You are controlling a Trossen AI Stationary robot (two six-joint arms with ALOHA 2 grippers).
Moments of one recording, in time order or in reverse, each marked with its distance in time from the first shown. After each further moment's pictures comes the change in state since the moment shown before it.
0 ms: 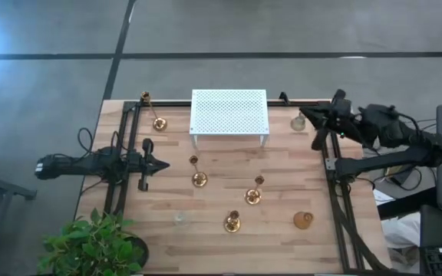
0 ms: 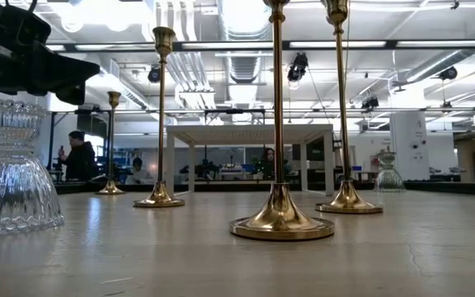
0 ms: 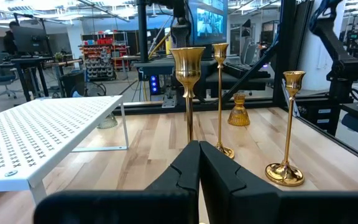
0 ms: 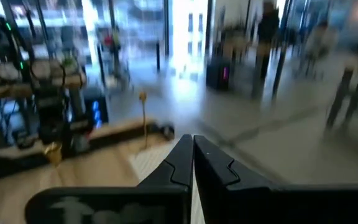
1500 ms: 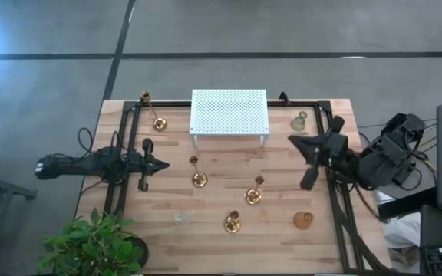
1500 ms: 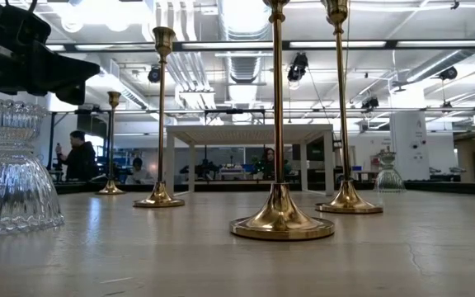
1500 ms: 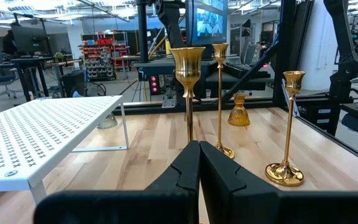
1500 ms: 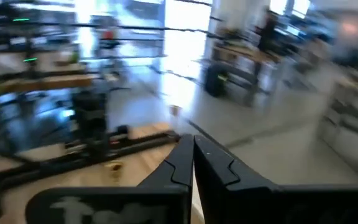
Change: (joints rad) left arm 0.000 0.002 0.000 0.000 0.000 0.000; right arm 0.680 0.498 0.490 -0.101 0.670 0.033
